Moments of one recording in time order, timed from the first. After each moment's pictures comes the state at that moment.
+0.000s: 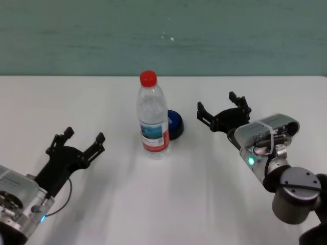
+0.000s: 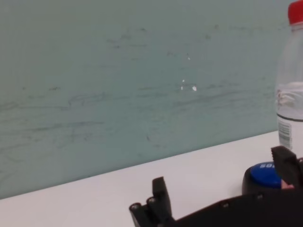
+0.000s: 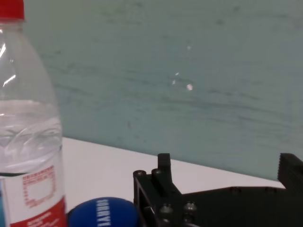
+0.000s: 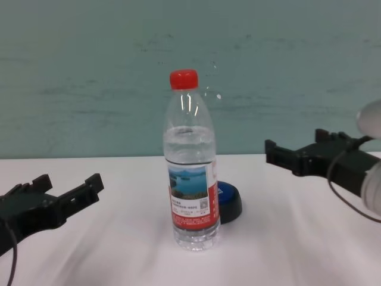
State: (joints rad) left arm 0.08 0.29 0.09 -1.54 -0.19 -0.22 -0.32; right arm 0.17 0.11 -0.23 -1.48 0.07 0.01 0.14
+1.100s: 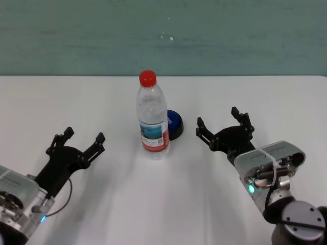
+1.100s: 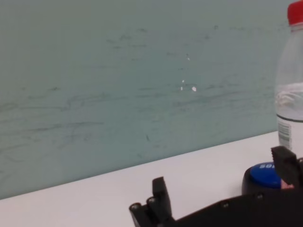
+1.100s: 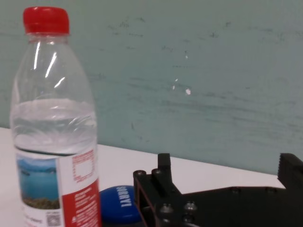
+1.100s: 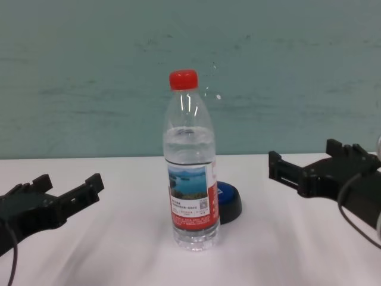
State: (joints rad) left arm 0.08 0.29 0.09 -1.54 -0.19 -0.22 -0.32; right arm -0.03 0.07 -0.22 -1.67 -0.01 -0.02 0.09
